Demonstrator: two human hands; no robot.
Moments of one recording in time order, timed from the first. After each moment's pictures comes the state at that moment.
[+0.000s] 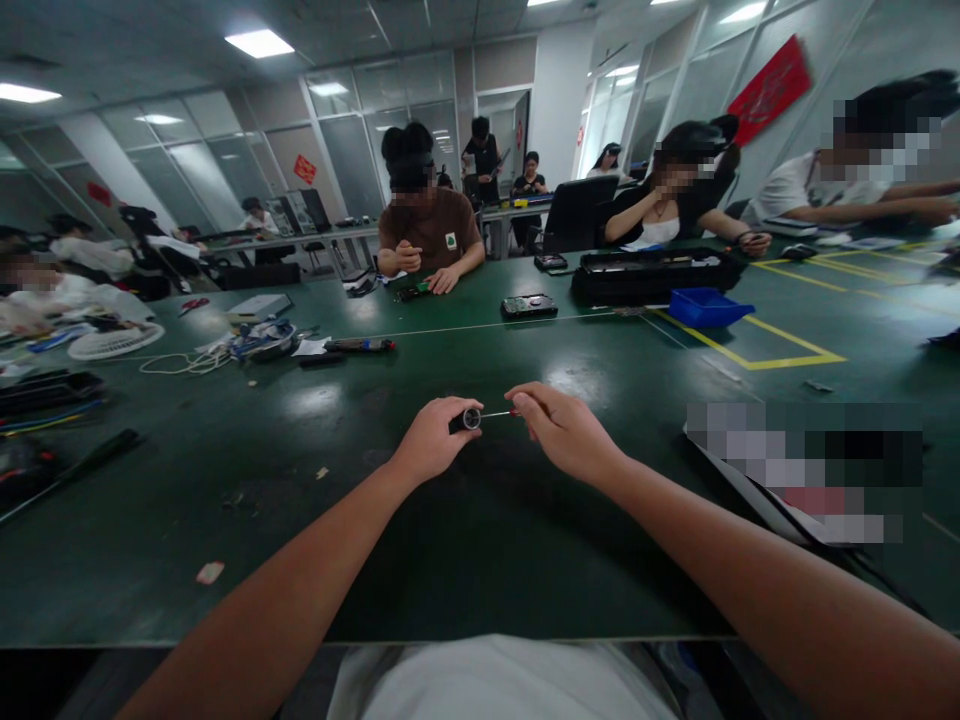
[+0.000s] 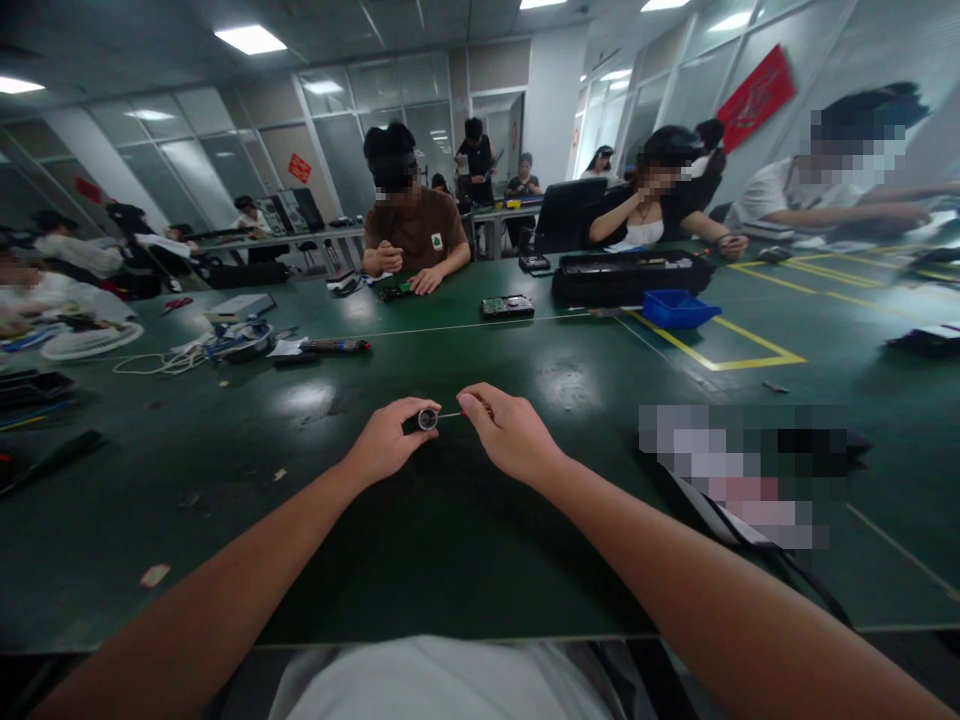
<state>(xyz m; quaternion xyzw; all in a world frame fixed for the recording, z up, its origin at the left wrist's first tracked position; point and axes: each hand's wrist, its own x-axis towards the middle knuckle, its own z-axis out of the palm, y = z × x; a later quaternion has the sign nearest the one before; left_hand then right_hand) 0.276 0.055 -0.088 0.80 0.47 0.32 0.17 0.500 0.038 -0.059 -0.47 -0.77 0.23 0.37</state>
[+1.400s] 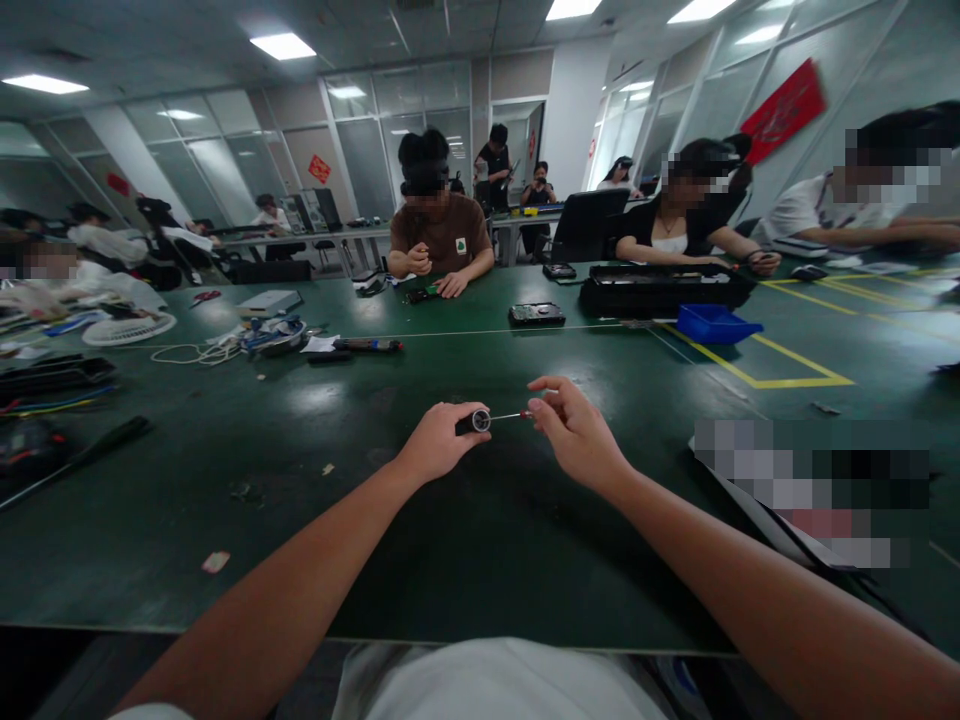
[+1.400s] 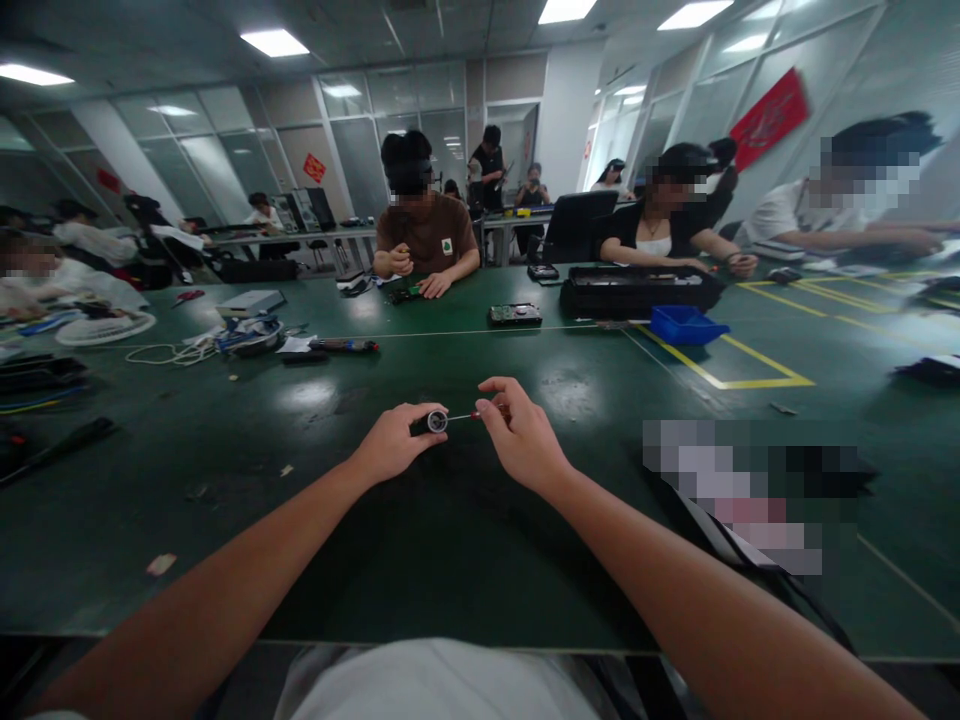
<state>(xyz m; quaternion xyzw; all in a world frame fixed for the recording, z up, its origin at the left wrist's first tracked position) 0.275 0.052 -0.081 0.80 0.49 0.28 0.18 0.501 0.043 -0.070 -0.46 -0.72 0.27 0.45</state>
